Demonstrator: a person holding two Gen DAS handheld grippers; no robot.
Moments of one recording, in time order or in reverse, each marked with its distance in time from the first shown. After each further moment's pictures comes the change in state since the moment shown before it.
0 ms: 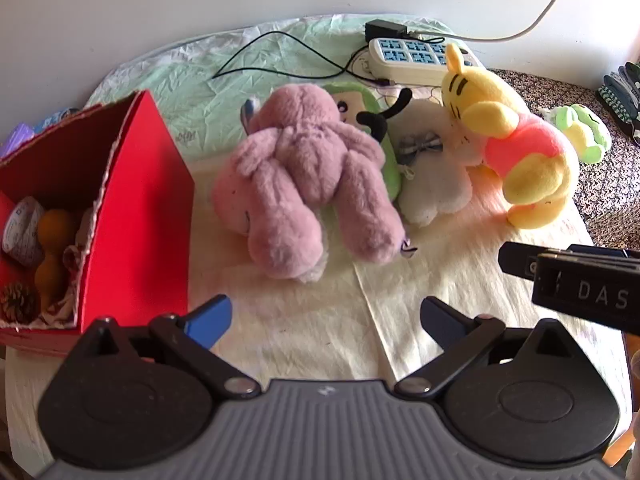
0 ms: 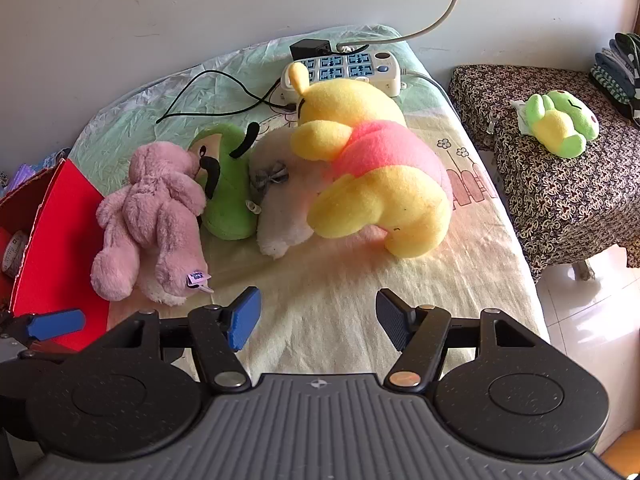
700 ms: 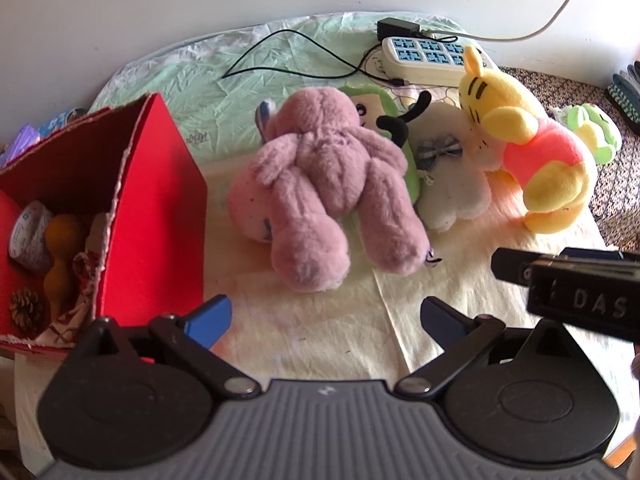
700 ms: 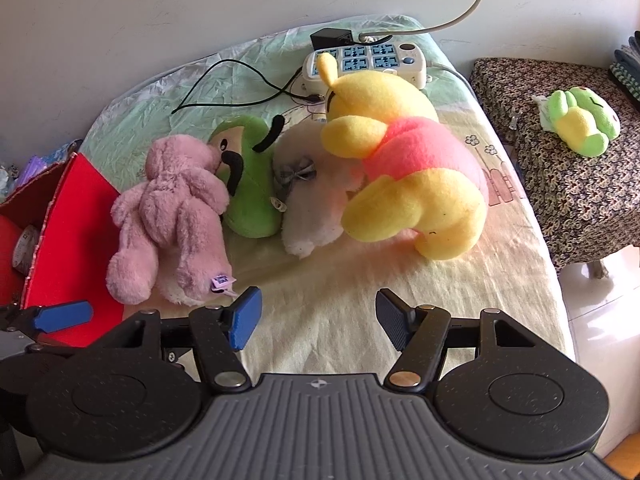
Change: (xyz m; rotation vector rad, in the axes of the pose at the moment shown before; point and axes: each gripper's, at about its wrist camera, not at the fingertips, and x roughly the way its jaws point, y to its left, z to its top) left arm 0.002 0.012 0.008 0.018 0.016 0.026; right arm 0.007 0.012 0.009 -0.008 0.039 0.062
